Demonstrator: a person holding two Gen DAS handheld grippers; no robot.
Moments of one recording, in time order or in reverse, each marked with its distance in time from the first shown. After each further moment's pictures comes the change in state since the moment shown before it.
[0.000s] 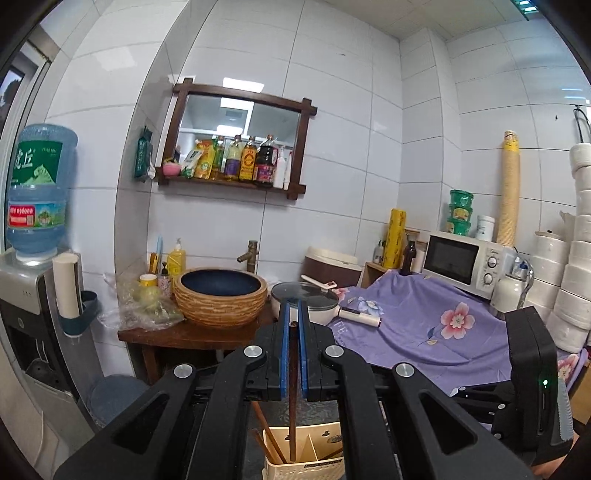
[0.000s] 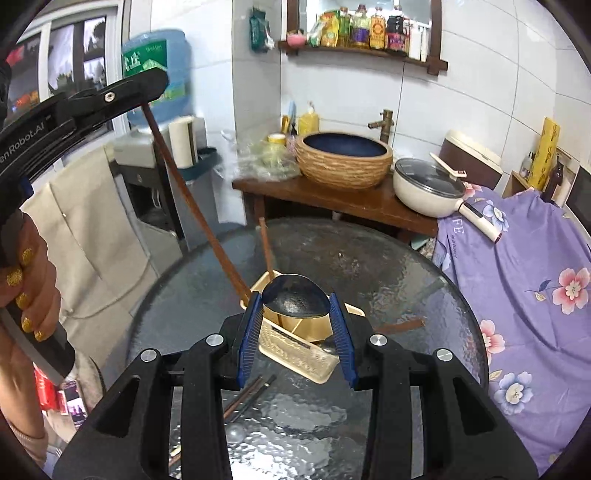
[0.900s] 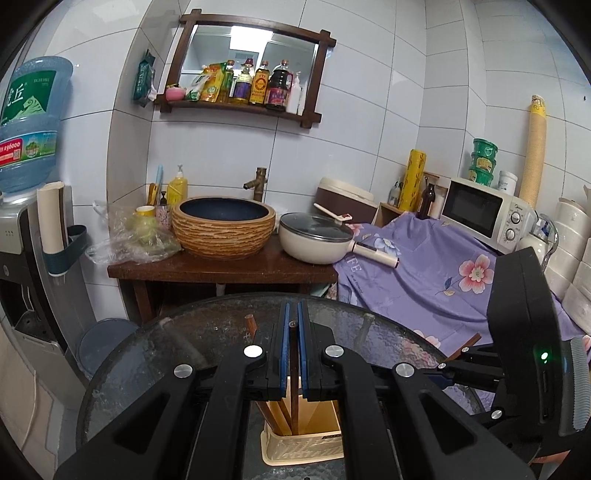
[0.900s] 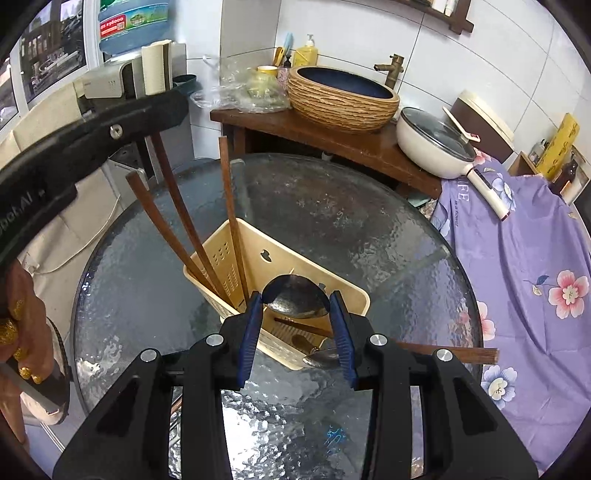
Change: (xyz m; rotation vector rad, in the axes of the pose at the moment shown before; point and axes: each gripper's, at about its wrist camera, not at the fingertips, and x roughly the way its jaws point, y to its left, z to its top) left arm 0.077 0.021 -0.079 -0.040 0.228 0.026; right arm 0.099 -0.004 -0.008 -0.074 0.225 -0.069
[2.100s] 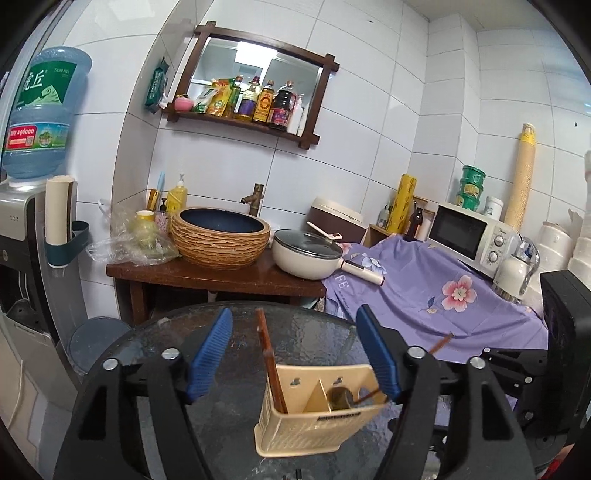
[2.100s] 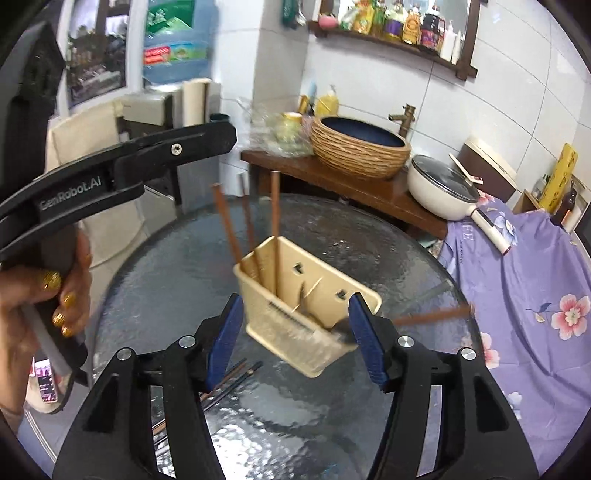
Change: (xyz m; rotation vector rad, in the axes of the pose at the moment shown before) left arm -0.052 0.015 -0.015 -0.048 -0.083 -0.060; right arm -0.068 0.027 -0.056 -0.066 -0.232 0.064
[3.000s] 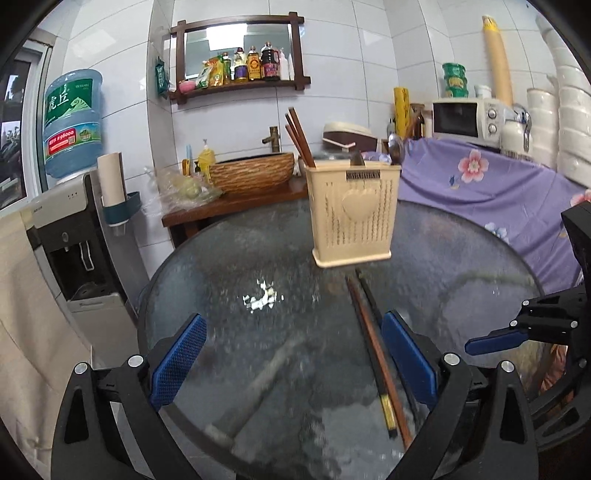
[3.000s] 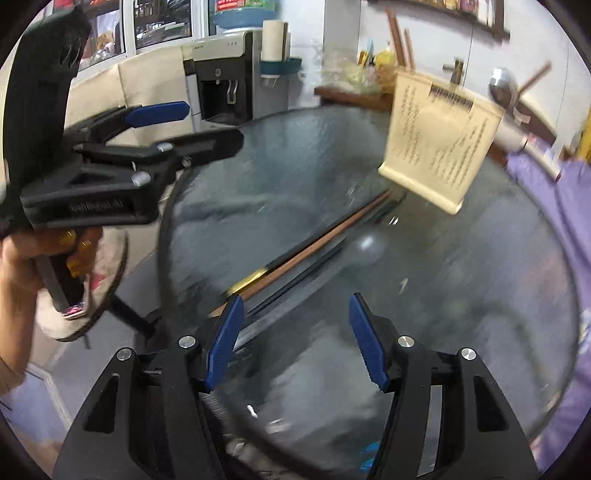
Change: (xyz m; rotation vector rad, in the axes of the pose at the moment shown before) left arm -0.120 0.012 -0.213 0.271 0.163 0.184; right arm 0.012 0.146 -0.222 0.044 0.119 0.184
